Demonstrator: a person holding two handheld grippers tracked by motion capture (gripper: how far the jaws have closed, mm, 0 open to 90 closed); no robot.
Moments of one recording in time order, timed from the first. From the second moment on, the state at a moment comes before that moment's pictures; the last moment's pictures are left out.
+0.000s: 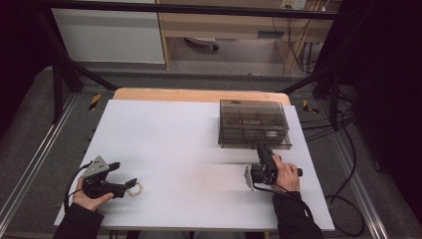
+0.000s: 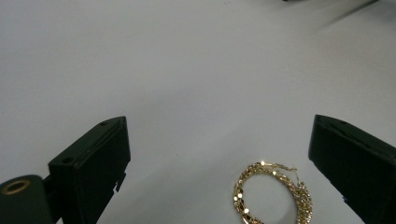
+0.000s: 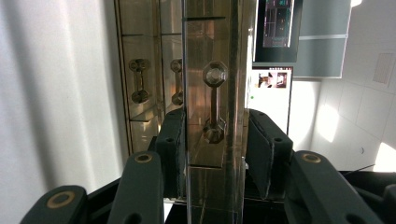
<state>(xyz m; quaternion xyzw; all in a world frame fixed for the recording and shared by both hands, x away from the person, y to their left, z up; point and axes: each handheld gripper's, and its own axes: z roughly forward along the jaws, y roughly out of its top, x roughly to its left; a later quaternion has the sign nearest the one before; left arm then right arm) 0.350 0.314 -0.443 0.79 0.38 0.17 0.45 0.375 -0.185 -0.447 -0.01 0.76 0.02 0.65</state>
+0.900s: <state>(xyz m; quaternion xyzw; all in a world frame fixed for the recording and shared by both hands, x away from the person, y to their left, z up) 0.350 0.314 -0.443 0.79 0.38 0.17 0.45 0.373 -0.187 -0.450 0.01 0.77 0.03 0.64</state>
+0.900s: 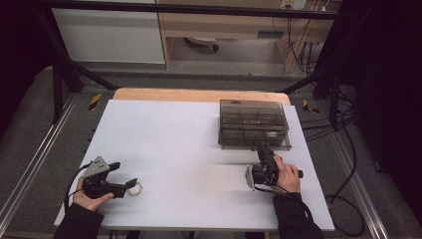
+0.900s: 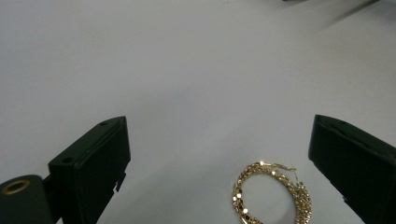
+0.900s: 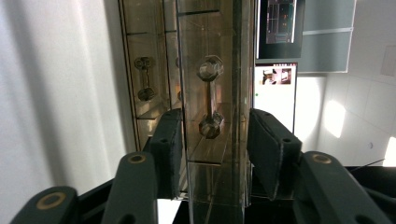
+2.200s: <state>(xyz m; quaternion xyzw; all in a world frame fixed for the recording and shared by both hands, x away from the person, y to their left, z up) 0.350 0.313 -0.443 0.79 0.38 0.17 0.45 0.353 -0.200 -0.415 0.23 0.81 0.24 0.48</state>
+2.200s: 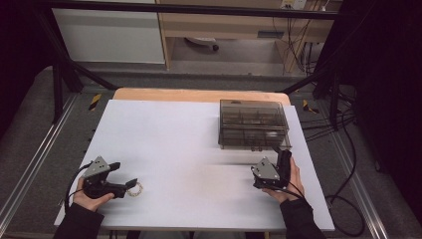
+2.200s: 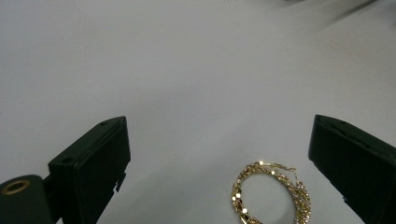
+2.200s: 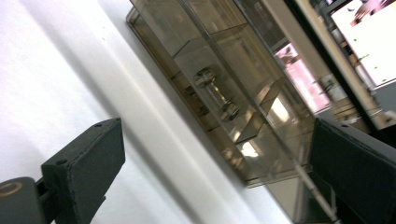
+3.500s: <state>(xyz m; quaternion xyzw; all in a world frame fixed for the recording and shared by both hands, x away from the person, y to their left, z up) 0.342 0.305 -0.435 0.80 0.37 0.17 0.43 0.349 -0.230 -0.441 0.42 0.78 0.41 0.21</state>
